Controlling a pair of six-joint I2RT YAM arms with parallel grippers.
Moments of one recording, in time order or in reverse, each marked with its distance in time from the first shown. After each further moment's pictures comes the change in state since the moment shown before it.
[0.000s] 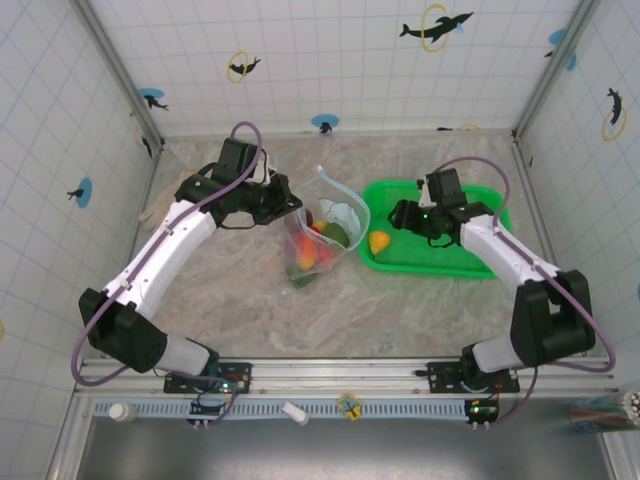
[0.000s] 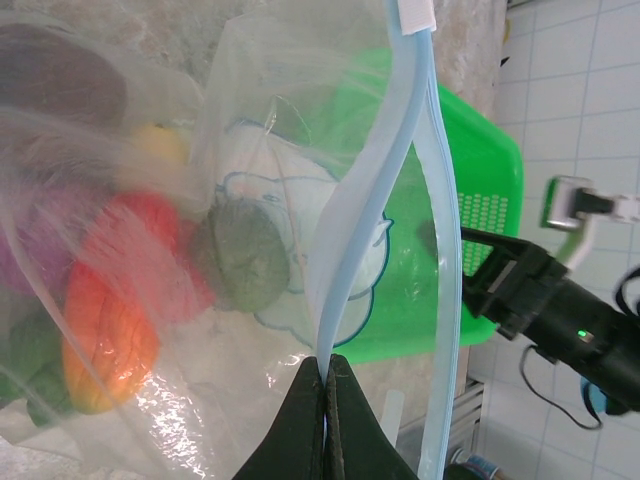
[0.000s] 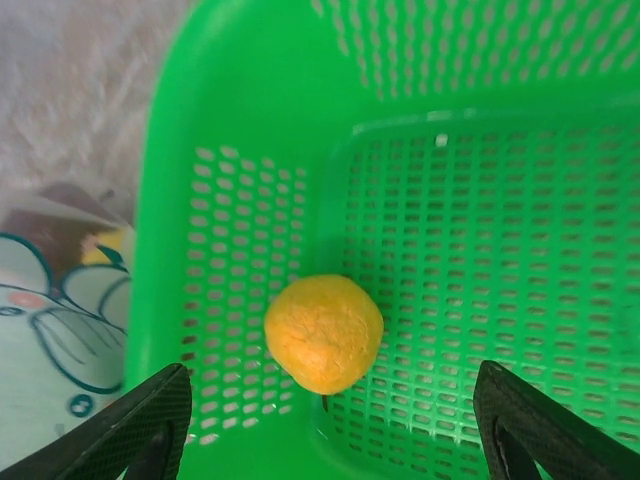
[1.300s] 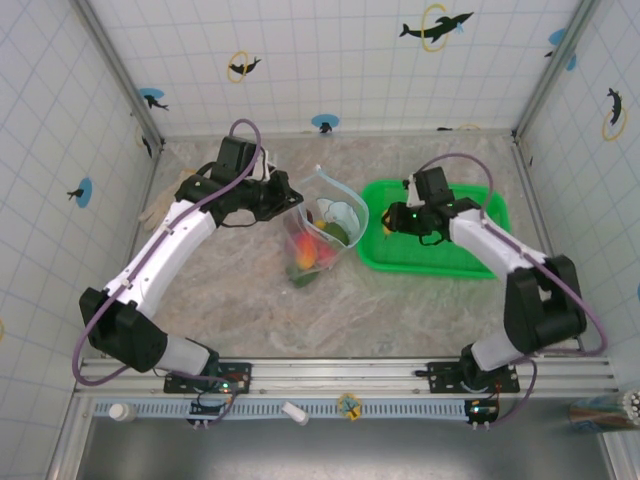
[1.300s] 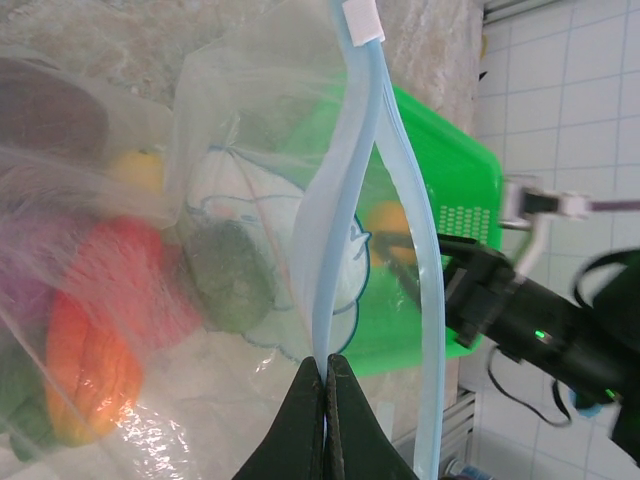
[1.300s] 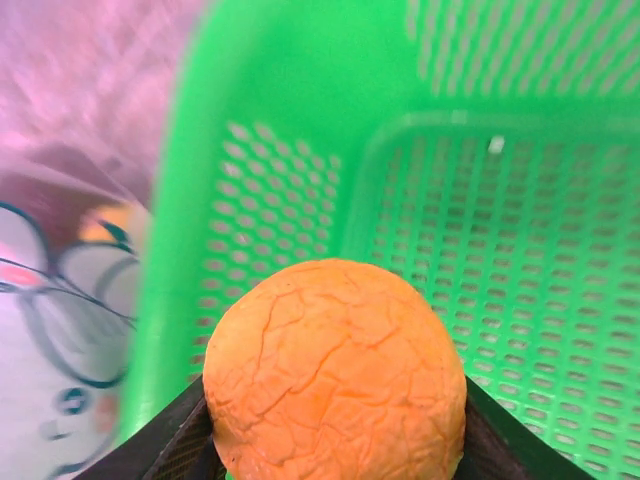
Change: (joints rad) left arm 0.010 0.002 -0.015 0.068 0.014 -0.004; right arm 0.052 0.006 0.040 0.019 0.034 -0.058
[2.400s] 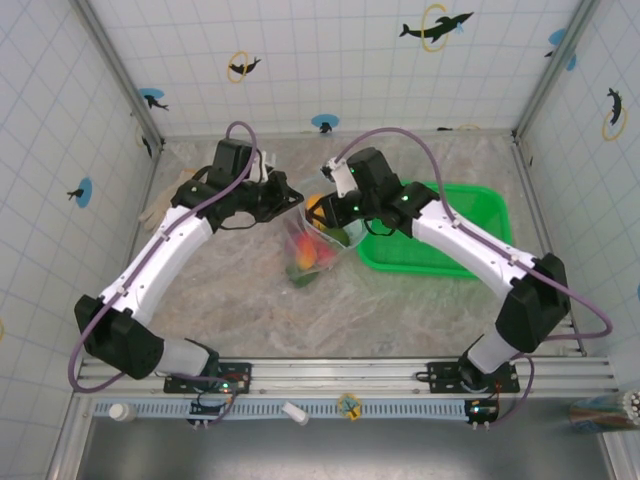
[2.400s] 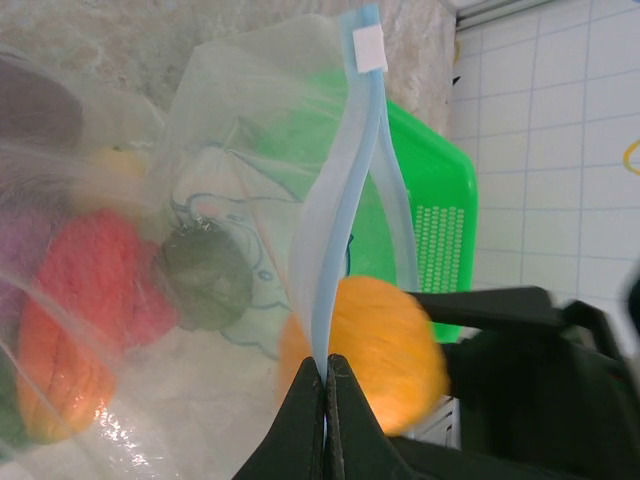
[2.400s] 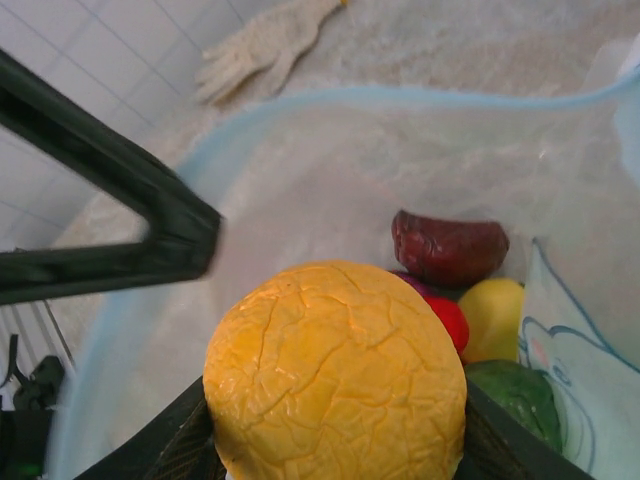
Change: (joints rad) left arm 0.000 -0.046 -0.033 0.039 0.021 -0.028; right arm 0.394 0.122 0.385 -0.066 -0.058 -0.174
